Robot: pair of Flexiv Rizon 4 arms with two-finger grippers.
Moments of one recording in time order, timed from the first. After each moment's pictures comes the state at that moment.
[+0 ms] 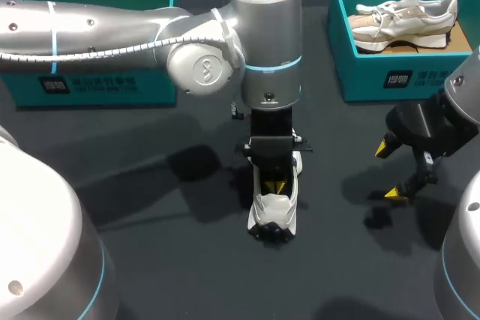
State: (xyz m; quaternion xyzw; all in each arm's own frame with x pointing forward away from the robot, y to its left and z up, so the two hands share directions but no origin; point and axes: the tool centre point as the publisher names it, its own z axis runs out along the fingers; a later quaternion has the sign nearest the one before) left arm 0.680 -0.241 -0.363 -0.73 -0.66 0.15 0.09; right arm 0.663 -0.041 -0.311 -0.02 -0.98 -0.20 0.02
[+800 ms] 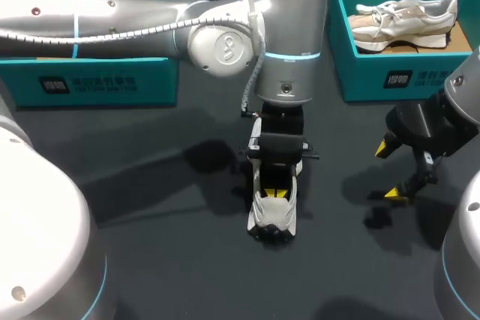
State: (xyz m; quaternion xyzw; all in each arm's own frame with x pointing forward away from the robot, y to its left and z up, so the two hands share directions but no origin) left arm 0.646 -0.235 -0.351 -0.71 -0.66 0.16 0.19; right arm 0.663 -0.040 -0.311 -0.02 -0.98 -0.20 0.02
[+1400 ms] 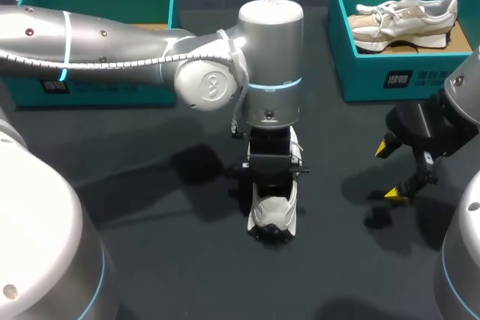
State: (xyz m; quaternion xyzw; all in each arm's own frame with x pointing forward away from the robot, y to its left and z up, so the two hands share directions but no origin) left arm 0.659 -0.231 -0.404 -0.73 -0.66 0.16 0.13; right arm 0.663 -0.040 -0.311 -0.02 -0.98 -0.20 0.02
